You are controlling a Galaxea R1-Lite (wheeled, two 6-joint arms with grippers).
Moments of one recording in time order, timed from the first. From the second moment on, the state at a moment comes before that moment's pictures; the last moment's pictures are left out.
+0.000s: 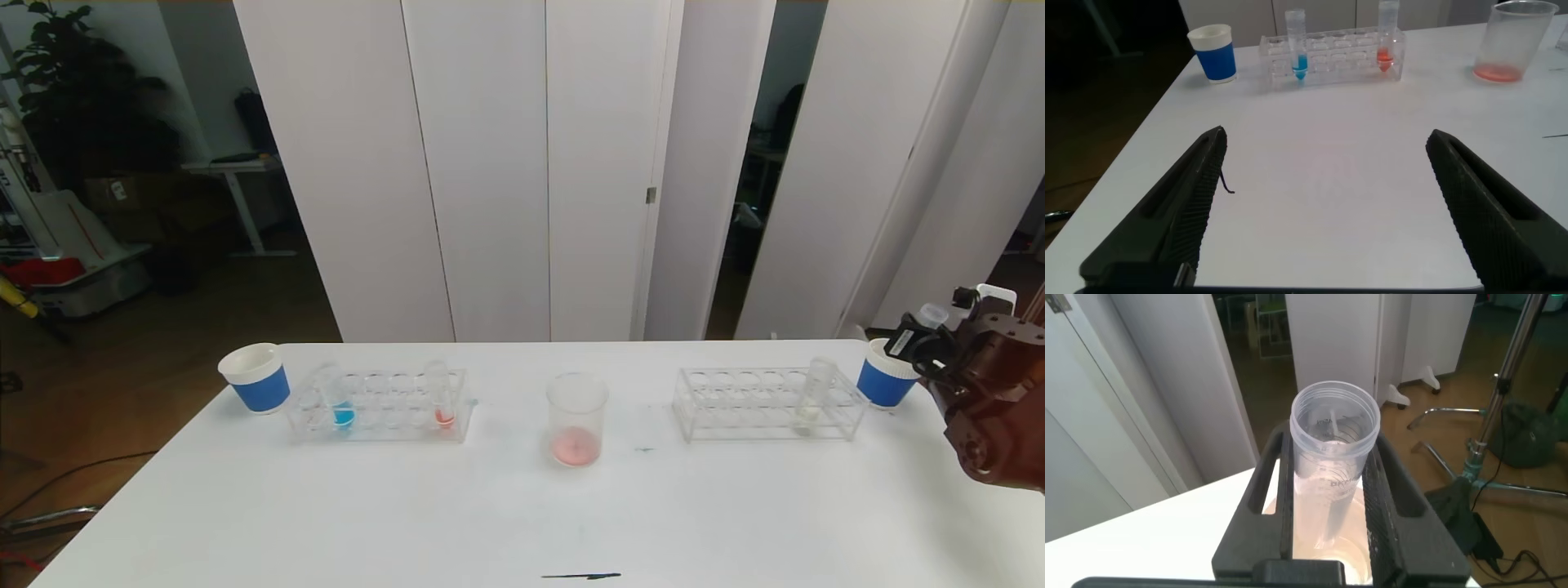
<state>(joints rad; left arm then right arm) 0.00 0.00 0.00 0.00 -0.03 0.07 -0.27 2.33 -0.94 -1.40 -0.16 0.12</state>
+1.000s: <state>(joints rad) 0.00 0.00 0.00 0.00 -0.03 0.07 -0.28 2.37 -0.93 -1.43 -0.15 0.14</state>
